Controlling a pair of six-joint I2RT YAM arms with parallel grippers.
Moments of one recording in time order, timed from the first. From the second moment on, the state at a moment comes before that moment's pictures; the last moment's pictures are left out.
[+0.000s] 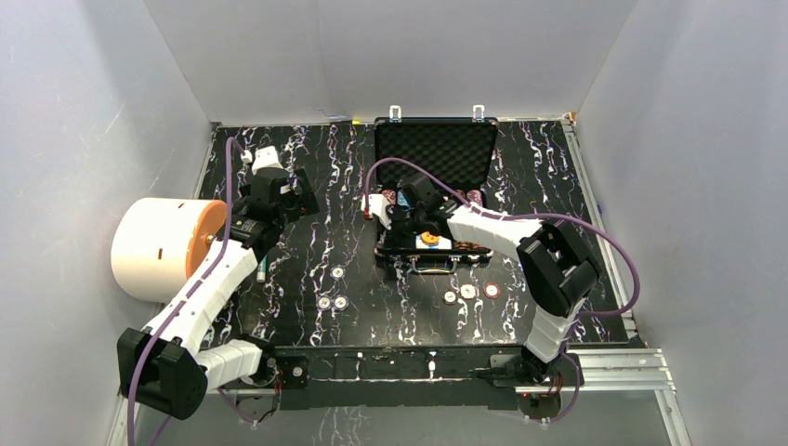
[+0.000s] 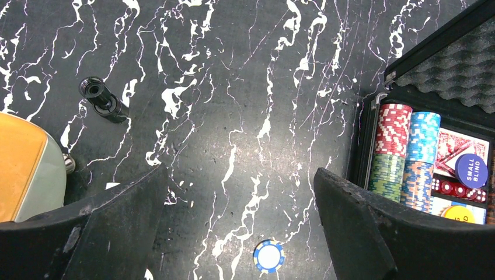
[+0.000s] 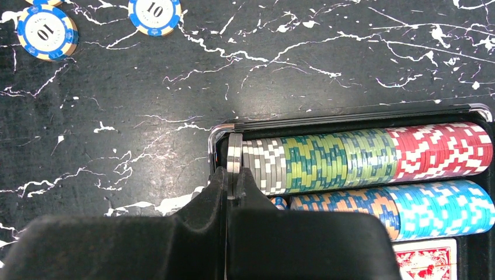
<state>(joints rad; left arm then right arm) -0.32 1.13 0.94 -0.42 -0.35 -0.43 0.76 1.77 1.18 -0.26 -0.50 -0.58</state>
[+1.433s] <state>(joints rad) -0.32 0.88 1.30 -0.65 -0.39 -0.32 1.16 1.95 1.50 -0.50 -0.04 0.35</state>
